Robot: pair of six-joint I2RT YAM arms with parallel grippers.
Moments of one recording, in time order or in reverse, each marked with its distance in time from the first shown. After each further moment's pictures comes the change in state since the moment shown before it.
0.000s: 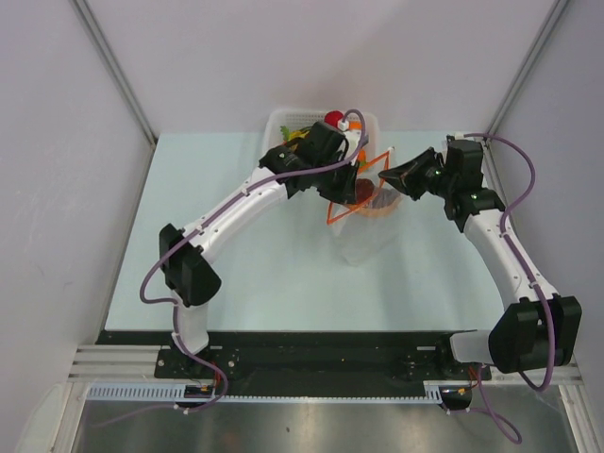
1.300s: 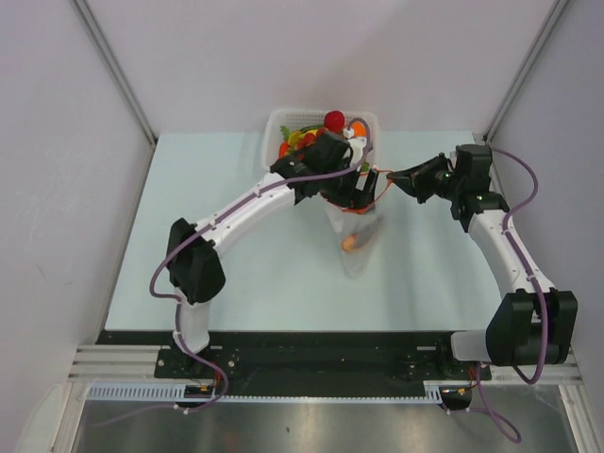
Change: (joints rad) left arm -0.002 0.036 -0.127 0.202 0.031 -0.035; right arm -0.098 0.024 -0.051 0.039 -0.080 0.140
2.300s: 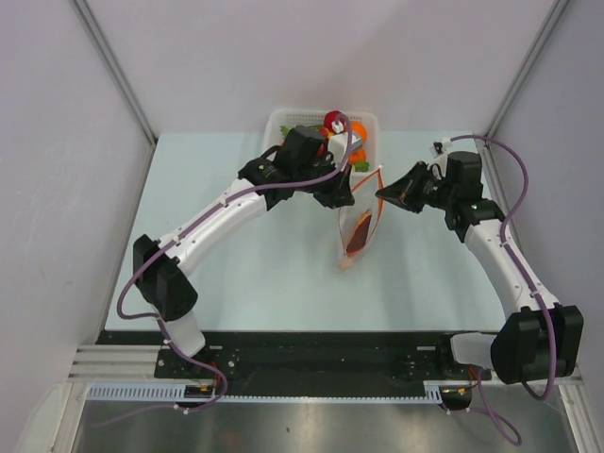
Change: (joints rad) left arm 0.038 -0.219 -0.151 0.063 0.164 0.178; right arm 0.085 -0.080 -0.045 -0.035 -0.063 -0.395
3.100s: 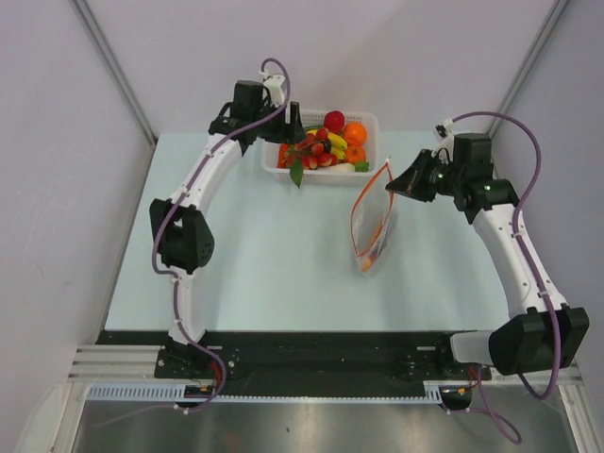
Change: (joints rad) left arm 0.417 0.358 0.390 0.061 -0.060 -0.029; right arm -0.001 0.033 0.258 -0.342 0.084 -0.286
